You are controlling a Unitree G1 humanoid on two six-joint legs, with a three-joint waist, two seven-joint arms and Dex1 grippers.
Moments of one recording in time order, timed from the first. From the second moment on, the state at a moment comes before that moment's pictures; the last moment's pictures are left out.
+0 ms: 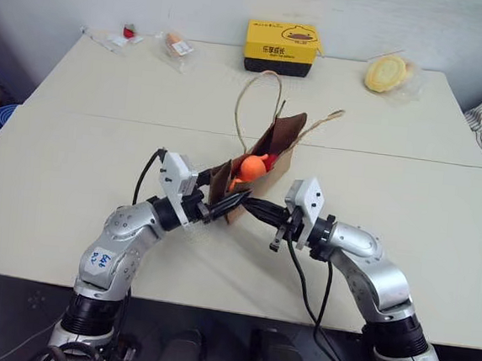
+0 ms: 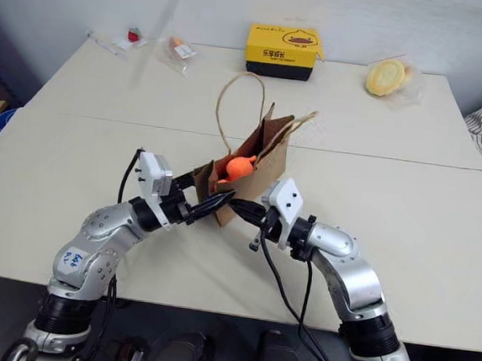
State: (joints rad) left arm -0.31 0.33 -0.01 -0.26 -0.47 0.37 -0.62; right arm -0.35 -0.37 0.19 -0.25 0.37 0.37 0.76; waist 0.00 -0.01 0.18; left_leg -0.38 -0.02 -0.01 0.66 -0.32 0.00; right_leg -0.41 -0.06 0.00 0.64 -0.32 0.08
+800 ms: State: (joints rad) left arm -0.45 0.53 0.02 -0.07 -0.64 0.35 -1.26; right arm 0.08 -0.72 -0.37 -0.39 0.57 0.27 0.98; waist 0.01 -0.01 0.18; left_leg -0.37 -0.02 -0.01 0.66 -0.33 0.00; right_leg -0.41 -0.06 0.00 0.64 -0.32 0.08
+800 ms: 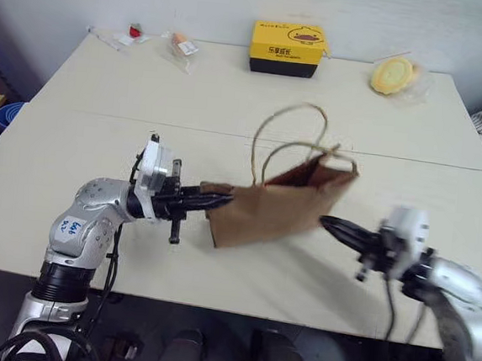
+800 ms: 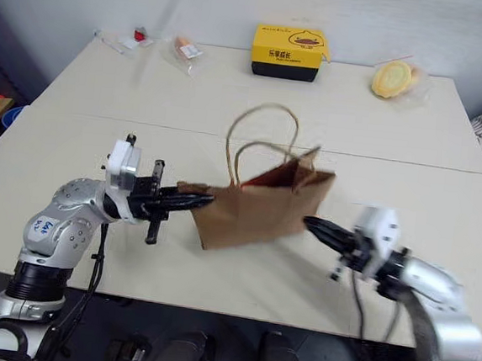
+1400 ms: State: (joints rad) left arm -0.58 0.51 -0.03 0.28 -0.46 -0.03 -1.50; right arm 0.32 -0.73 -0.54 -0.22 0.53 0.02 1.17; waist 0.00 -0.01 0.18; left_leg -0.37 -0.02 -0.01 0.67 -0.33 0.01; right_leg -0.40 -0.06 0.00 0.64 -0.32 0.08
